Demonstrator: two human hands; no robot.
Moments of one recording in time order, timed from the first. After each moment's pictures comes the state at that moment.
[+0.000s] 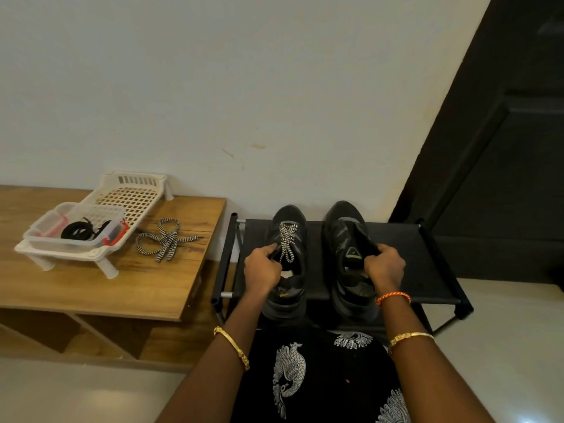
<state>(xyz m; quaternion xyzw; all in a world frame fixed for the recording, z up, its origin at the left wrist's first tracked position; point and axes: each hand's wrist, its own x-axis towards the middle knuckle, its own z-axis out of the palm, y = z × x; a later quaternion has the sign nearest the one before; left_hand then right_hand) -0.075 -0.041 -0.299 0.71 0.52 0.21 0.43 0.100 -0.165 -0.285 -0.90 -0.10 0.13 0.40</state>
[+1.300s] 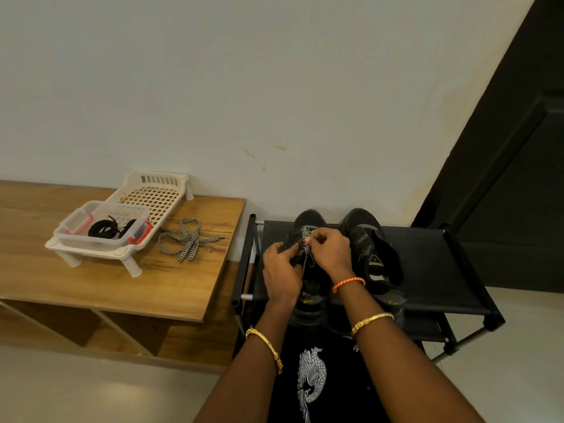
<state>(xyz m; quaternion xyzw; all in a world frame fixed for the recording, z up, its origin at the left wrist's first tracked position) -0.077 -0.043 -0.315 0.77 0.50 0.24 0.31 0.027 -0.069 -0.287 -0.83 -0.34 0.14 0.41</state>
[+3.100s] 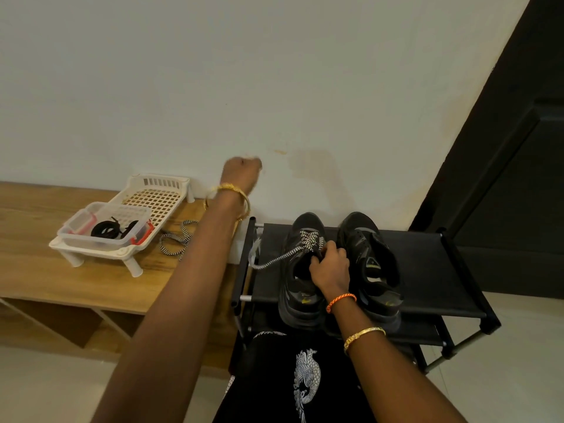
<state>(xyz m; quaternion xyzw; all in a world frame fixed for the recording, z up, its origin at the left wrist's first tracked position) -0.097 0.049 -0.139 0.65 0.49 0.35 0.47 0.011 -0.087 -0.304 -0.88 -0.30 0.13 0.34</state>
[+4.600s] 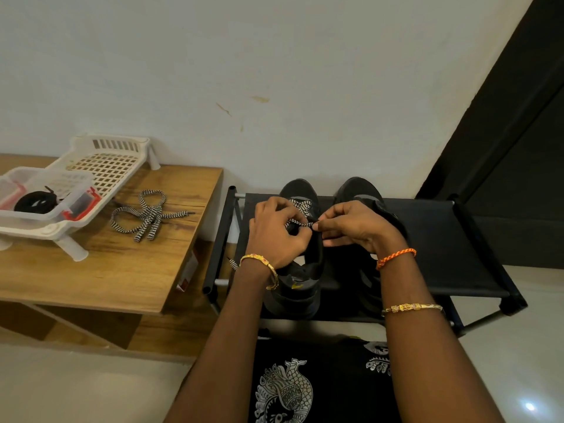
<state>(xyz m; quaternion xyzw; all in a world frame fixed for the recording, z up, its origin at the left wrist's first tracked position) -0.056 -0.014 -0.318 0.84 0.35 0.28 0.30 0.085 -0.091 -0.279 -0.72 -0.28 0.46 0.44</state>
